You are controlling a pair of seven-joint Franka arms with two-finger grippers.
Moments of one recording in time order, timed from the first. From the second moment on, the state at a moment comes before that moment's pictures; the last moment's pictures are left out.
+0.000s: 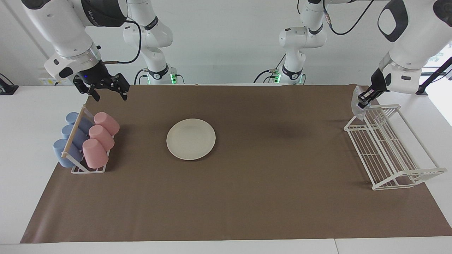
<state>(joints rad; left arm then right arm) -0.01 0.14 0.02 -1.38 -0.11 1.42 -0.44 -0.03 0.00 0.01 -1.61 0.02 1.55 0.05</state>
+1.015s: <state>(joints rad) 0.06 -0.20 0.01 -2.11 -1.13 1.65 -0.17 0.28 -0.02 0.02 -1.60 0.15 1.49 1.29</state>
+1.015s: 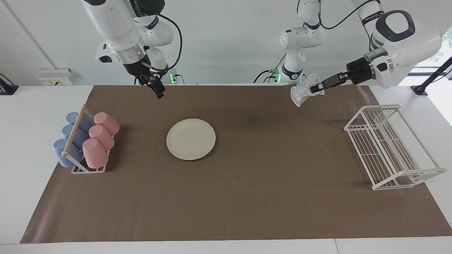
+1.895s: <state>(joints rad) -0.20 -0.23 0.01 -2.39 -1.49 1.76 0.24 0.44 -0.03 0.08 -1.61 0.24 1.69 1.99</state>
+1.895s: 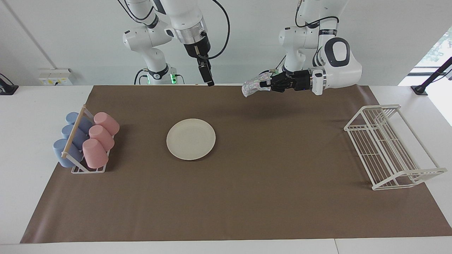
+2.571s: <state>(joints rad) -0.29 -0.25 0.01 -2.41 -1.56 1.86 0.24 0.56 0.01 0.09 -1.64 0.24 1.84 2.22</state>
